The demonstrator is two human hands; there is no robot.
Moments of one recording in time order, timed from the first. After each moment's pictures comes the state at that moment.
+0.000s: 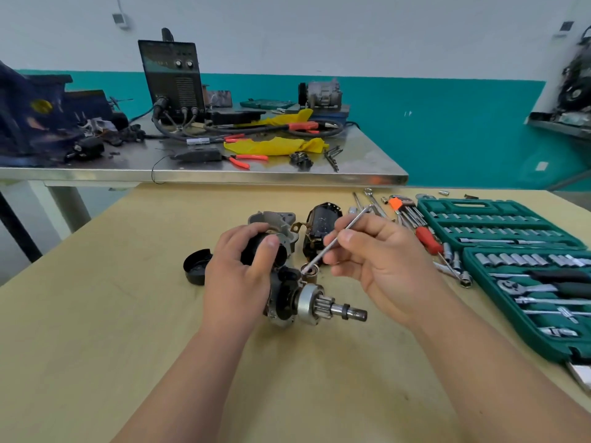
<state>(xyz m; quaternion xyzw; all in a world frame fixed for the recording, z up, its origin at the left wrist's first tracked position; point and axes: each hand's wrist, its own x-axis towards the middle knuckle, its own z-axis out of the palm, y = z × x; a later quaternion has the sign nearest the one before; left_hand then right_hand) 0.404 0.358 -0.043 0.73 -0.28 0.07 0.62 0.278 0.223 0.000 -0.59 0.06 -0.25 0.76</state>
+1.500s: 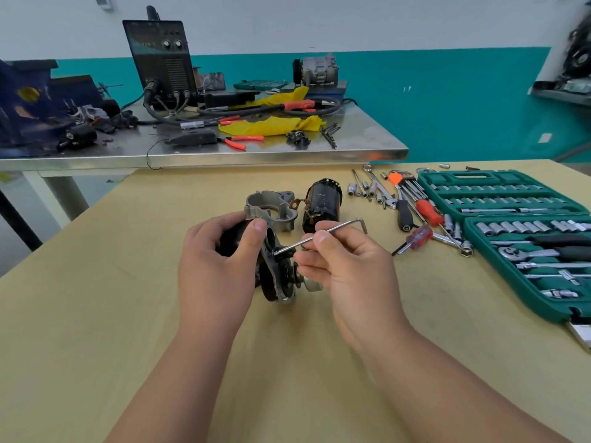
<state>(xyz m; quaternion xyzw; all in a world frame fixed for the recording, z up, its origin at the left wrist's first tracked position) 0.386 0.387 -0.039 0.73 -0.22 0.07 0.64 0.288 0.286 -0.037 -0.52 0.18 -0.38 0.75</state>
